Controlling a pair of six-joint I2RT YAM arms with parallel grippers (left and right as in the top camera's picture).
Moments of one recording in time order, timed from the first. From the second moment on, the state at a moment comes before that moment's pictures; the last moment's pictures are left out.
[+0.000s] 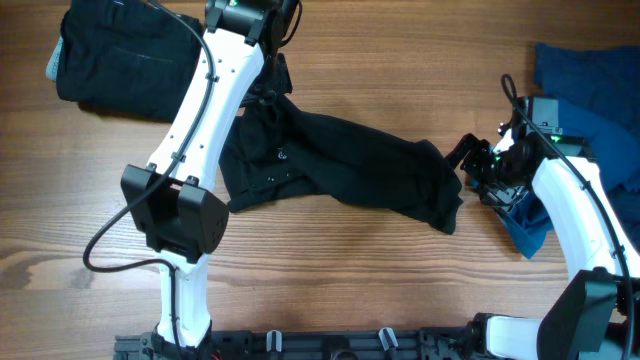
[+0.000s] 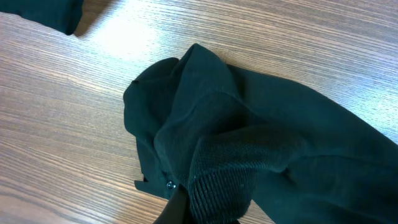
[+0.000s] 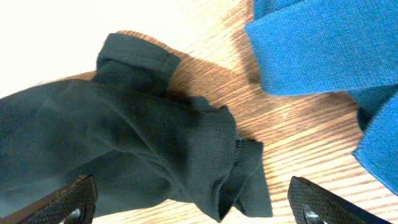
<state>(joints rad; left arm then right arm) -0.36 2.17 2.28 -1.57 -0.18 -0.59 -0.13 1.51 1.01 -0.86 -0.26 0.53</state>
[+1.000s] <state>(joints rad) -0.36 2.17 2.28 -1.58 -0.19 -0.59 -0.14 1.69 1.01 -0.76 -0.43 0.54</state>
